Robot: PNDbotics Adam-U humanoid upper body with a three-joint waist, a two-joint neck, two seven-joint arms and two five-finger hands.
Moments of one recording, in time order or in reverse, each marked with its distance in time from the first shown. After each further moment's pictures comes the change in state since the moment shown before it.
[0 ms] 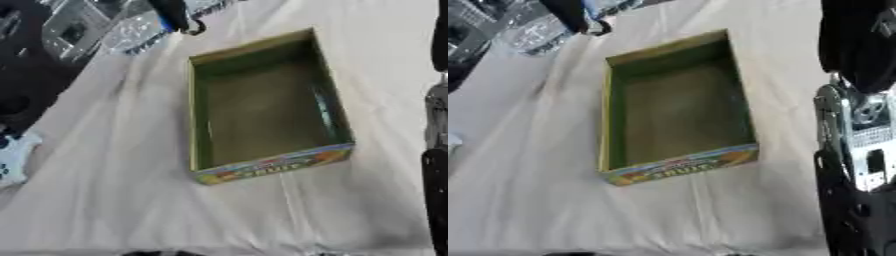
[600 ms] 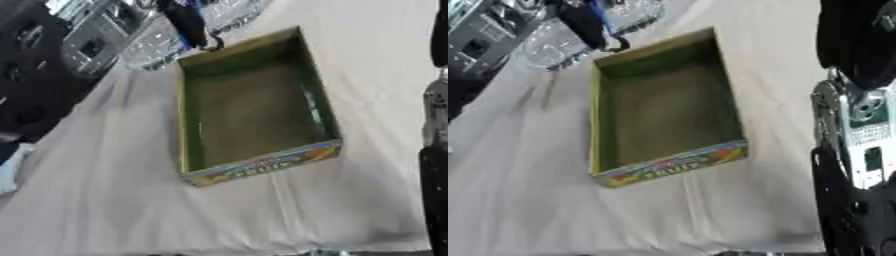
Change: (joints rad) left arm 0.001 -0.068 -0.043 -0.003 0.042 0.006 0.006; right arm -0.012 0.011 0.000 -0.013 0.001 0.012 -0.010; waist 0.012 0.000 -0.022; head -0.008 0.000
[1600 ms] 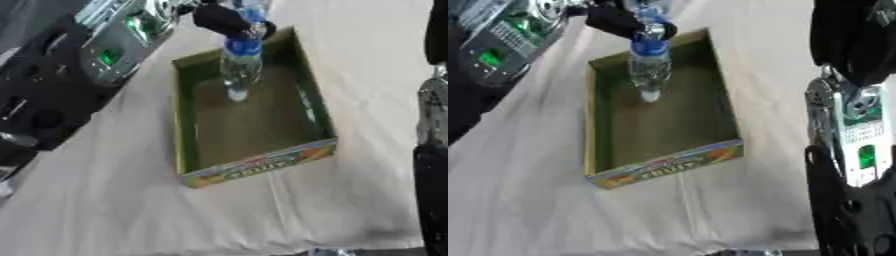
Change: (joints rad) left arm -0.010 -0.046 -0.020 0.016 0.182 0.058 0.058; right arm -0.006 0.017 0.001 -0.004 -0.001 0.010 0.005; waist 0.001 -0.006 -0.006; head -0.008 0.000
